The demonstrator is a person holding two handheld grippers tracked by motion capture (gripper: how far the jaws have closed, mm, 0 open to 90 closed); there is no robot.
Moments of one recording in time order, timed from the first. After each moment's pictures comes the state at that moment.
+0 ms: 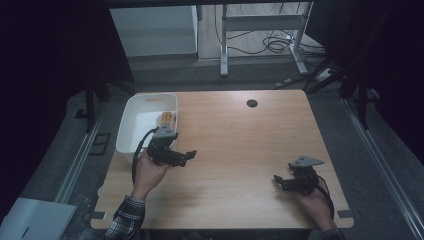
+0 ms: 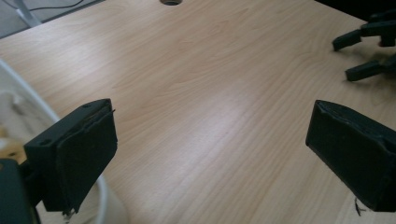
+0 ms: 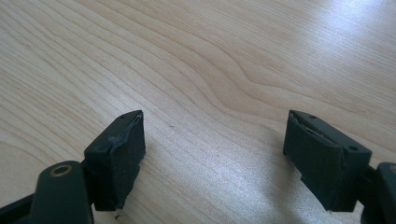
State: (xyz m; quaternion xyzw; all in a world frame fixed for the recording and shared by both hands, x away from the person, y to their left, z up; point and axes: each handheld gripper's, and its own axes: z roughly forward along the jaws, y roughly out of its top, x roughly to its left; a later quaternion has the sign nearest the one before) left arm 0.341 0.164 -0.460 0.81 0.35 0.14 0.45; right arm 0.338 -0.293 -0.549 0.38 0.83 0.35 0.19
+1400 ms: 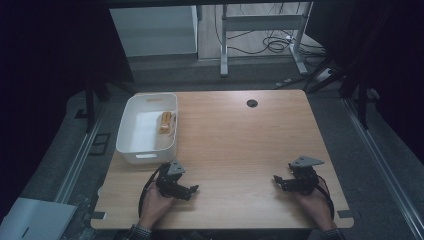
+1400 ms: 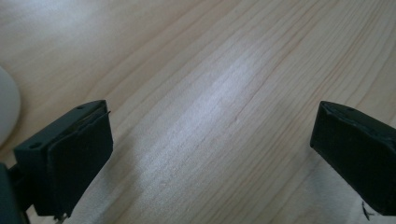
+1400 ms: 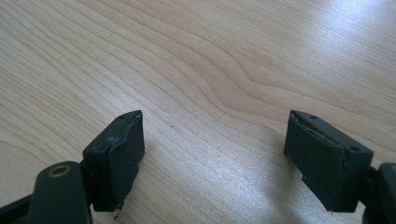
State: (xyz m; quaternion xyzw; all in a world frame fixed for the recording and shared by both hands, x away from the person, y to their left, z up) left arm 0.303 0.150 -0.570 0.85 0.37 0.14 0.35; right arm 0.338 -0.293 -0.550 0.38 0.84 0.35 0.19
